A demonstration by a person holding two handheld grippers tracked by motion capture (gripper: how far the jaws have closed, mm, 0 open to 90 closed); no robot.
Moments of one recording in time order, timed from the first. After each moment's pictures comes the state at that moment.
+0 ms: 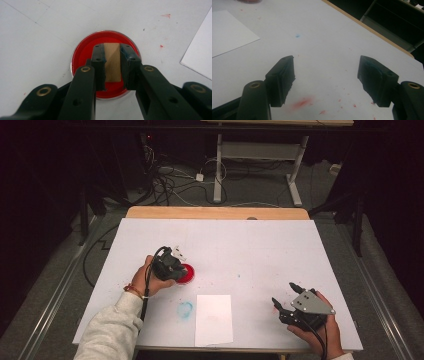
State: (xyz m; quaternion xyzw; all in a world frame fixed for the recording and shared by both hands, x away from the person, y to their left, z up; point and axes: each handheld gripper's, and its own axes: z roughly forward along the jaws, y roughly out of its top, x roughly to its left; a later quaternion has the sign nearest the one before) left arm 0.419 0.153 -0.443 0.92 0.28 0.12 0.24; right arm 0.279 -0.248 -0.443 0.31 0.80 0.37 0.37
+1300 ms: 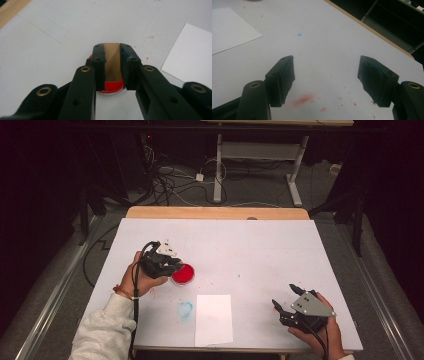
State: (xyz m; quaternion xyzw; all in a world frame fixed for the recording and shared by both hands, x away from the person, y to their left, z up) left arm 0.401 0.170 -0.407 0.90 0.27 0.14 0.30; right arm 0.274 -0.249 -0.444 0.30 0.80 0.36 0.37
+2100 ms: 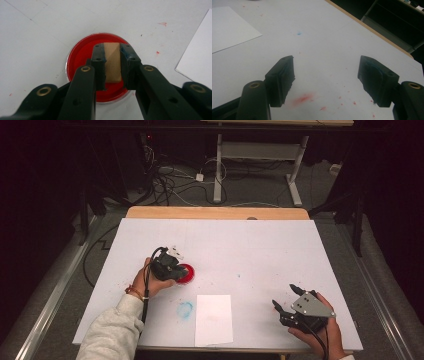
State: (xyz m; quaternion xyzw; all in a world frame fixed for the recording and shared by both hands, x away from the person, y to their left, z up) left arm 0.423 0.160 -0.450 0.91 0.30 0.08 0.28; right arm 0.274 -0.249 -0.444 0.30 0.80 0.36 0.37
